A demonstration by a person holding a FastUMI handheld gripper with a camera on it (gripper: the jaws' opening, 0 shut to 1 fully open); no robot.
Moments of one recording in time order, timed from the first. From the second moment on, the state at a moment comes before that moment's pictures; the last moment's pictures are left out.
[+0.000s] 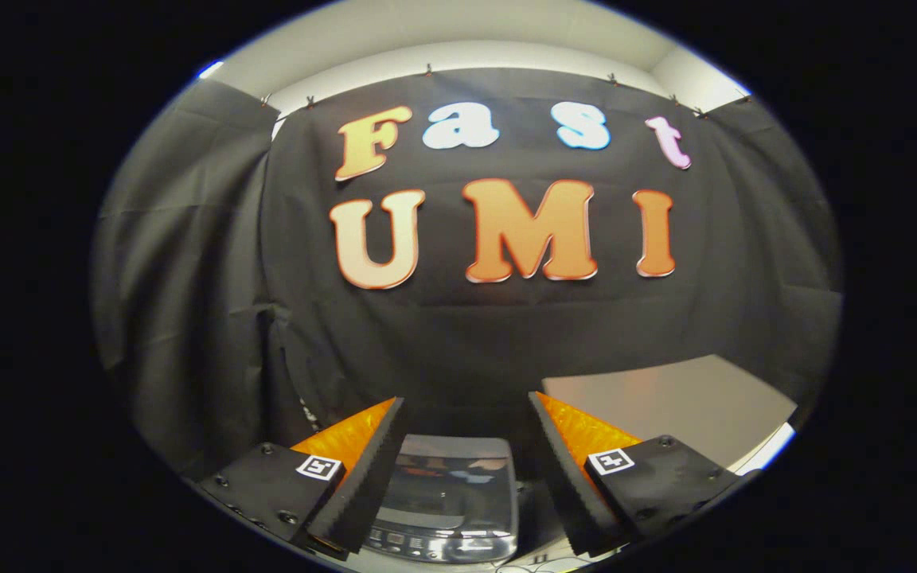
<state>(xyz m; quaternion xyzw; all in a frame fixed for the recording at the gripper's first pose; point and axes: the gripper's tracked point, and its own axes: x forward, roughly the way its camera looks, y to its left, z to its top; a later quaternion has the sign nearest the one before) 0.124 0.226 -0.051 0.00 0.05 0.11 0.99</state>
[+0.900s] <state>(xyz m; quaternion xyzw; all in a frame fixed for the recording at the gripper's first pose) 0.127 -0.058 -0.006 -0.02 0.01 0.07 1.00</state>
